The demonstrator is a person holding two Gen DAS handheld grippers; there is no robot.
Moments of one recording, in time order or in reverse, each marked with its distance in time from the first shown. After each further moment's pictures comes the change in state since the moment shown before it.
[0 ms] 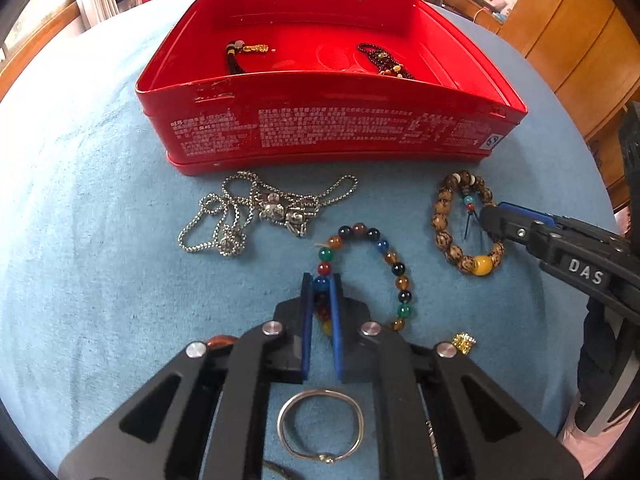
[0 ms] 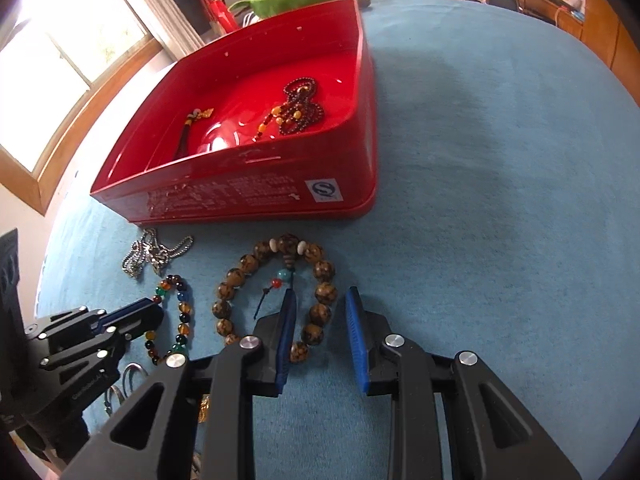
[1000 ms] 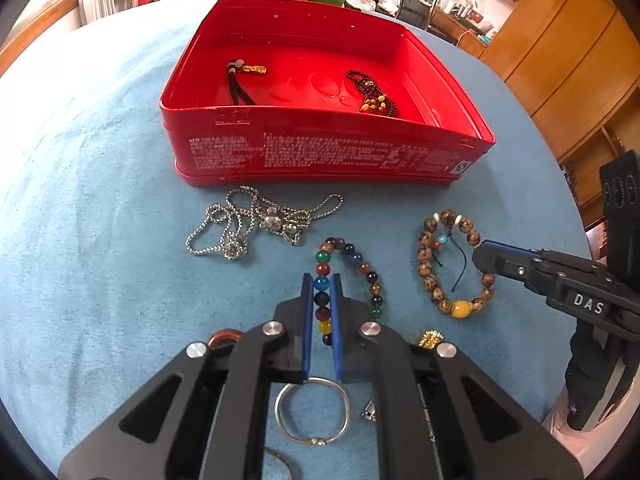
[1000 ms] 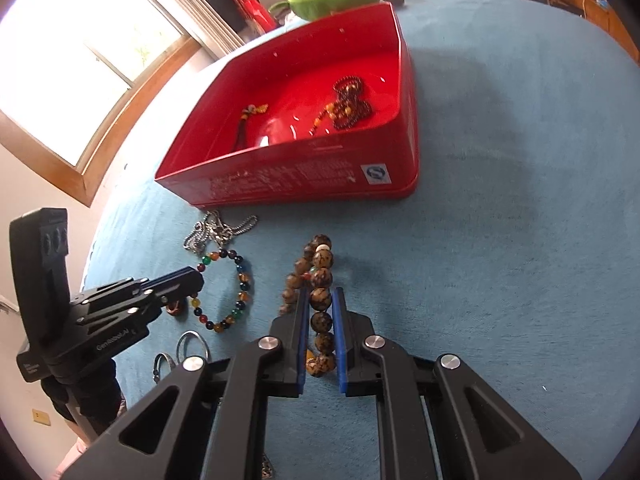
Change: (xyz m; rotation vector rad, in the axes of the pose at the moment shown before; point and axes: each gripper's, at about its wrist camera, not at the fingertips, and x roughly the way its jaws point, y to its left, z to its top) left arm -0.027 0.016 -0.006 -0.034 -0.054 -0.107; right arm -0.024 0.004 -0.012 -0.003 0.037 0.188
